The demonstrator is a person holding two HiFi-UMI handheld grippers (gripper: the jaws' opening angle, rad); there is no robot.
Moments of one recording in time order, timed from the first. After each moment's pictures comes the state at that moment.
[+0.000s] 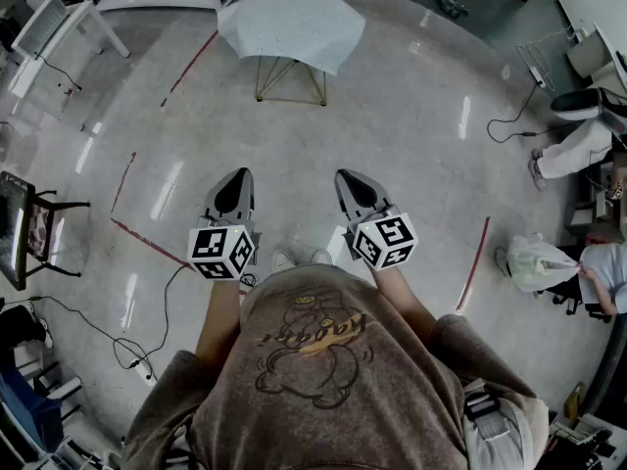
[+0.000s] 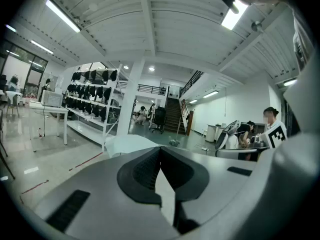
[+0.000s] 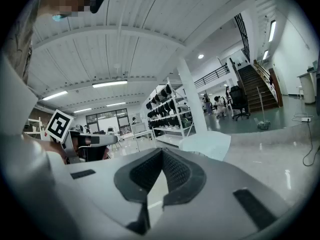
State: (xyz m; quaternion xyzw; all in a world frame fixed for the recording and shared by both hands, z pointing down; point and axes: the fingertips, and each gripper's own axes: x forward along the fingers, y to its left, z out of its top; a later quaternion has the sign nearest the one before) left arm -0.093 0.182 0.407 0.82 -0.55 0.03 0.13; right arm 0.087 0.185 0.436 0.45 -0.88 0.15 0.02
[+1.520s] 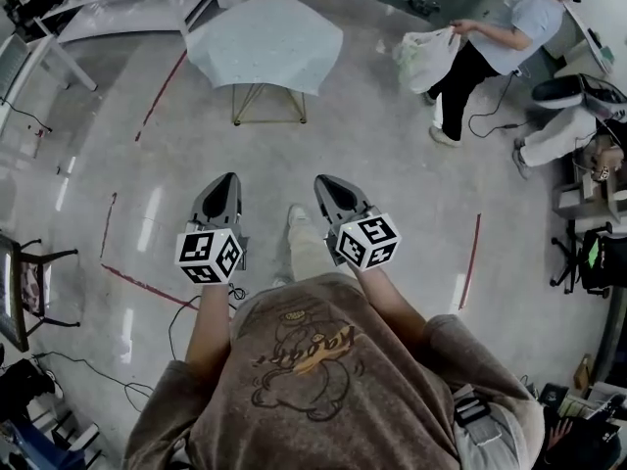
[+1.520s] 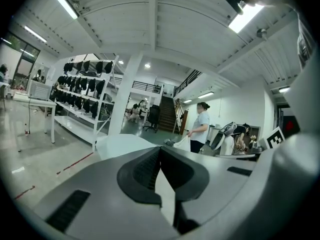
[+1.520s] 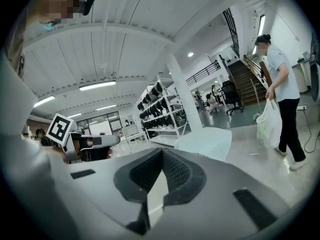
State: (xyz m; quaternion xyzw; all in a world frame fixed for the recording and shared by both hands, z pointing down) left arm -0.125 0.052 0.424 0.85 -0.51 0.02 0.14; right arm 0.042 0.074 0.461 0.48 -0.86 0.19 0.00
